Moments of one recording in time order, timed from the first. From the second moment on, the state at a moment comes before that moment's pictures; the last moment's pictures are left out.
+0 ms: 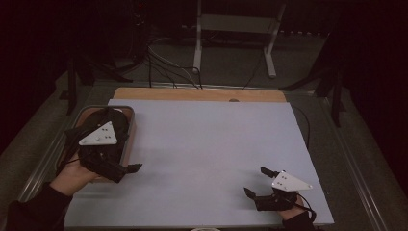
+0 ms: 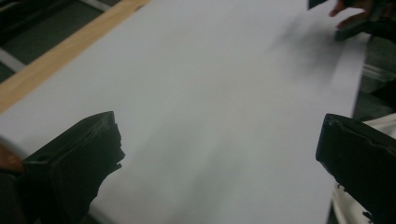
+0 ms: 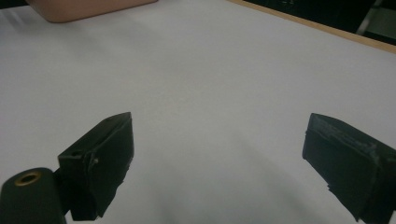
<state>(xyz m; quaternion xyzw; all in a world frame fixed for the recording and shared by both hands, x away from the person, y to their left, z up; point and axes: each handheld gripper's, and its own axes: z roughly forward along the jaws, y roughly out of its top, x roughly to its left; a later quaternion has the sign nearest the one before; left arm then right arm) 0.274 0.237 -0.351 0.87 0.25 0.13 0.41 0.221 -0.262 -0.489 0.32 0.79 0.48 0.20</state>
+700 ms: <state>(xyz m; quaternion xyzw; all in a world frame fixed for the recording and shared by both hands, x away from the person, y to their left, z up) 0.328 0.300 -0.342 0.81 0.36 0.21 0.40 0.220 -0.259 -0.490 0.31 0.80 0.48 0.20</state>
